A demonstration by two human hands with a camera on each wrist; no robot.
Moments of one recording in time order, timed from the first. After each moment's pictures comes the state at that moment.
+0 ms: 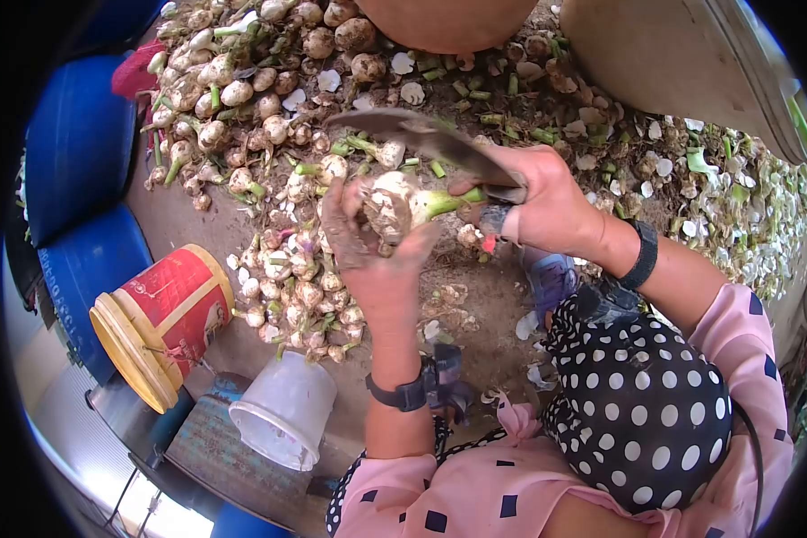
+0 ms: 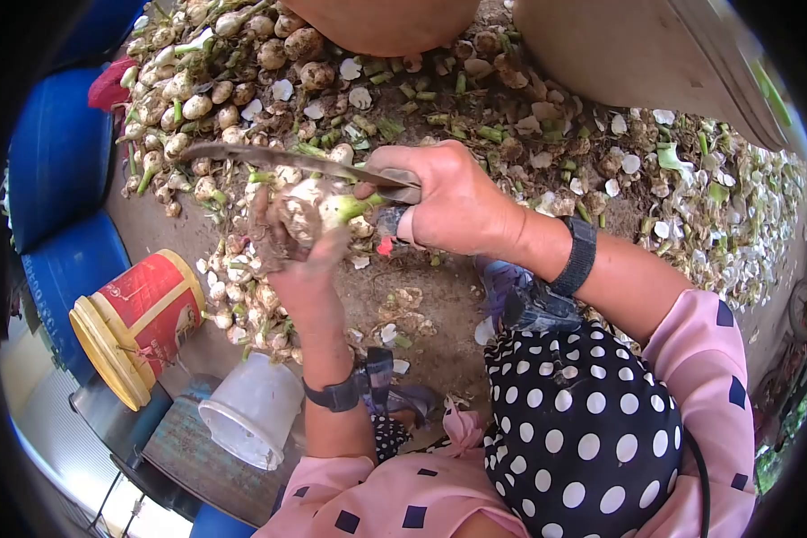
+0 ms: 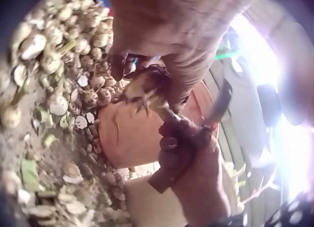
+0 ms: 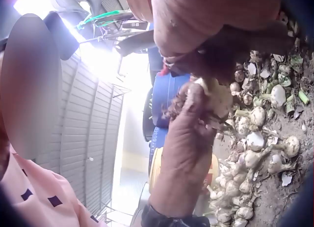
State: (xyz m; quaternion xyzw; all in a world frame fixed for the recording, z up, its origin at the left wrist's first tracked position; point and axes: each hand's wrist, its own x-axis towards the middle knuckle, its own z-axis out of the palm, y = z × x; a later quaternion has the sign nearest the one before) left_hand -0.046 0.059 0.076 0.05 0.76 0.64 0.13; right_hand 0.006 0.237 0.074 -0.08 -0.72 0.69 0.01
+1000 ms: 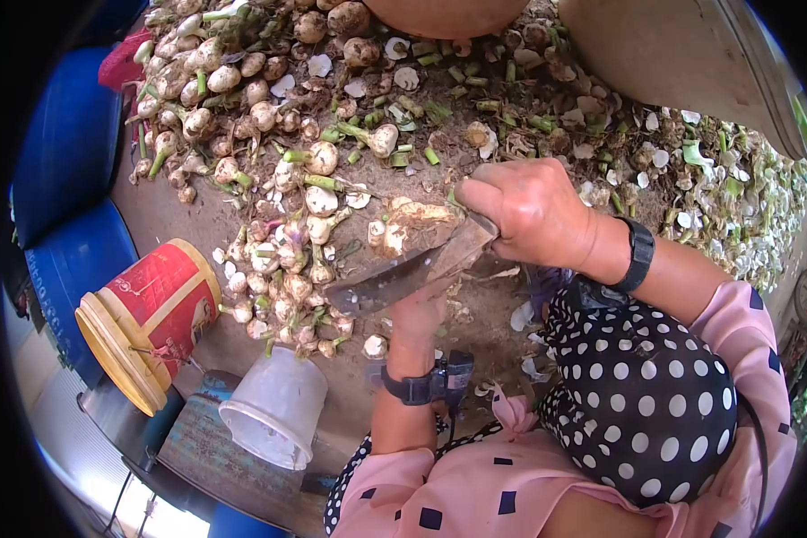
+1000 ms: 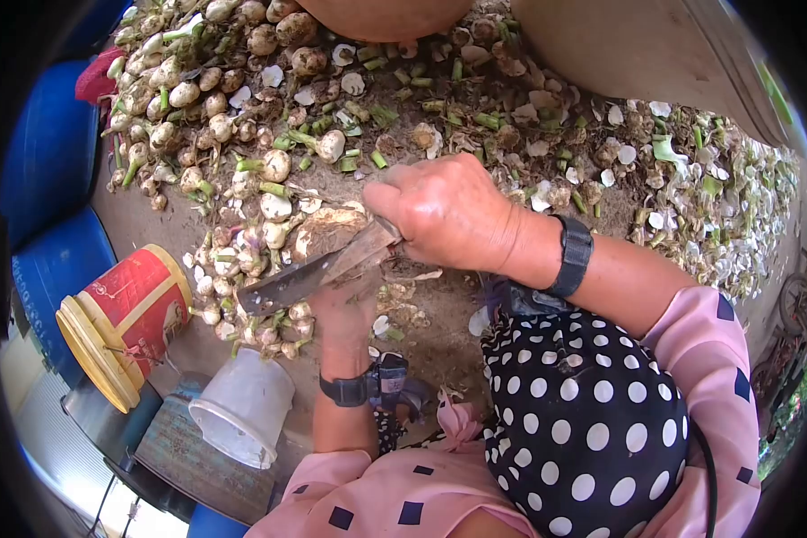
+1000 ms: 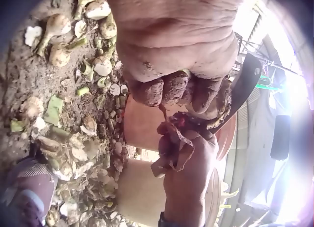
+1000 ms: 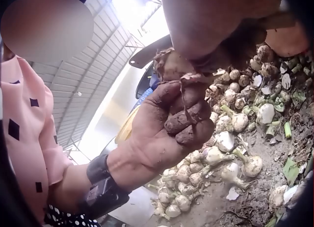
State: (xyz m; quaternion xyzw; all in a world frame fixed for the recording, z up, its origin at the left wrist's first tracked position) left_hand 0.011 0.027 0.047 -0.14 0.53 0.79 0.29; right_hand 0.015 0.222 0.071 0.07 -0.94 0.34 0.08
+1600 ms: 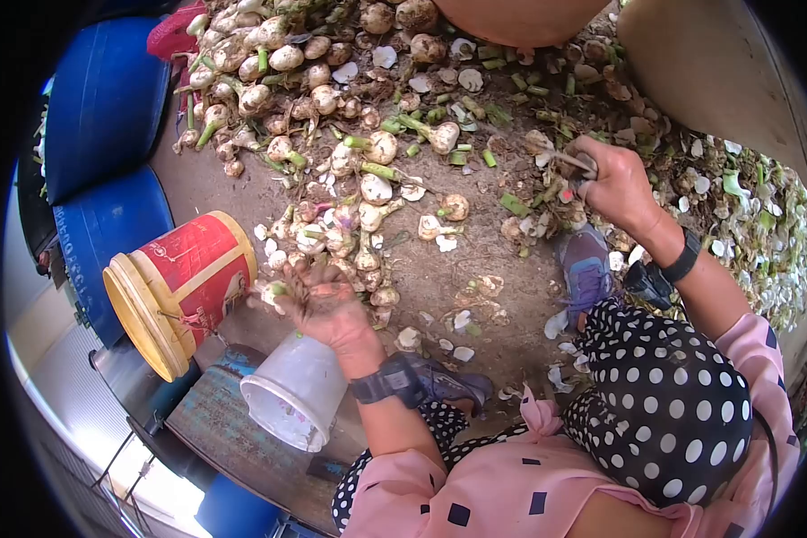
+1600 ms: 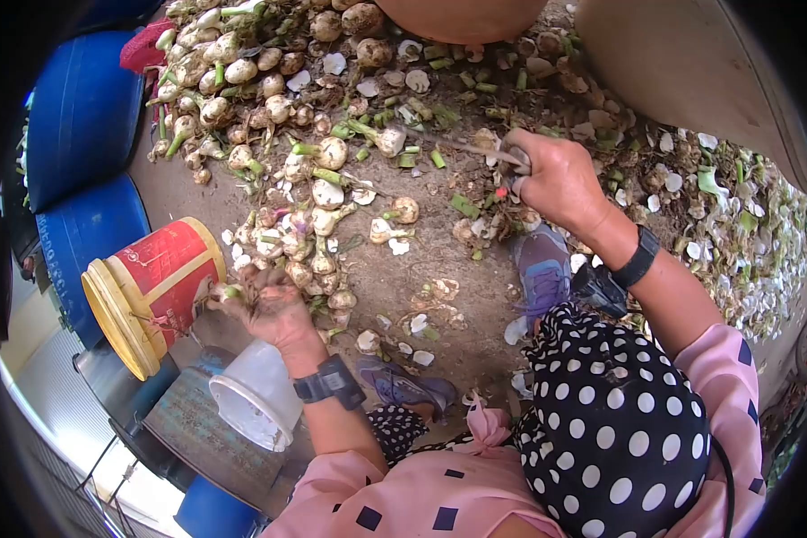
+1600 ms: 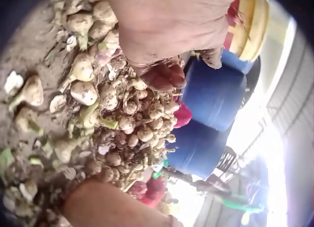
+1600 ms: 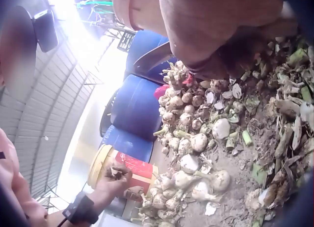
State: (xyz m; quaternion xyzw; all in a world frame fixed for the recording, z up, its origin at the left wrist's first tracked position) left_hand -0.081 -0.099 0.054 -0.23 0.28 0.93 -0.01; right_hand 0.021 0.258 0.034 -0.17 -0.91 0.38 -0.03
